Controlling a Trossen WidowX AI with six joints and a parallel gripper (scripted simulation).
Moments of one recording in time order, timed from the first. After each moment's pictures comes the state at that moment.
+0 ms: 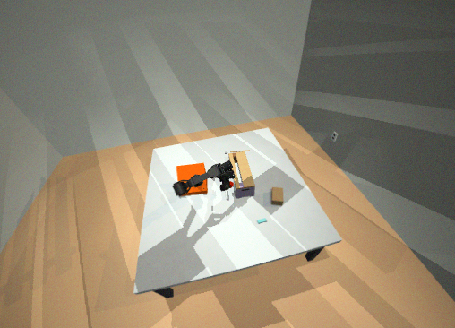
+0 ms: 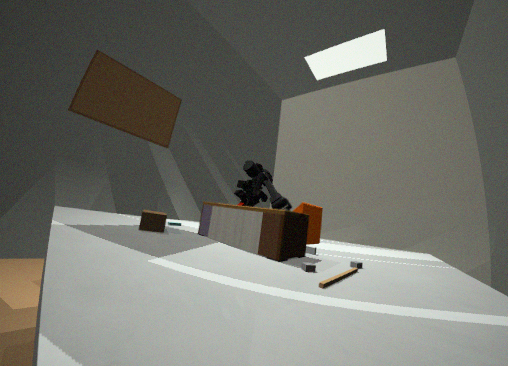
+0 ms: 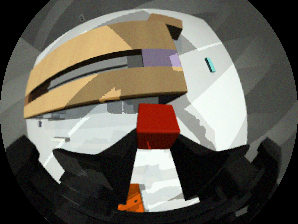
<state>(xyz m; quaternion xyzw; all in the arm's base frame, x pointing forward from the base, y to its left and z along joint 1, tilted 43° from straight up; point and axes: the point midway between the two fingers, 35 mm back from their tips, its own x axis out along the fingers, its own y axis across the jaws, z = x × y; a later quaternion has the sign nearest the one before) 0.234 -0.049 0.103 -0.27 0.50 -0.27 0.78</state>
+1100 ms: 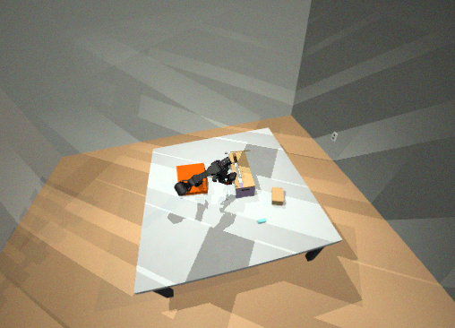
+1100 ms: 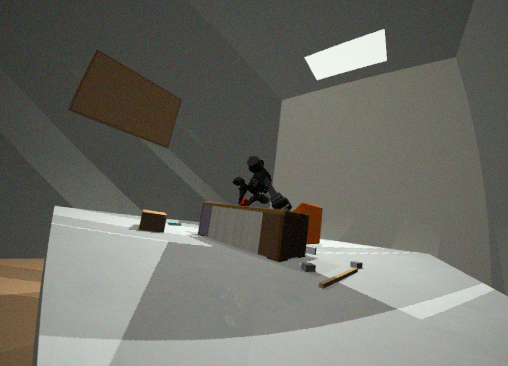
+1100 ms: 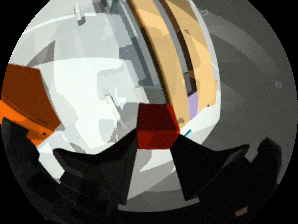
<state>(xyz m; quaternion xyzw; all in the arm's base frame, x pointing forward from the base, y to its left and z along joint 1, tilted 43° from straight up) 0.233 -0.035 0.121 -0.70 0.56 0.06 0.45</state>
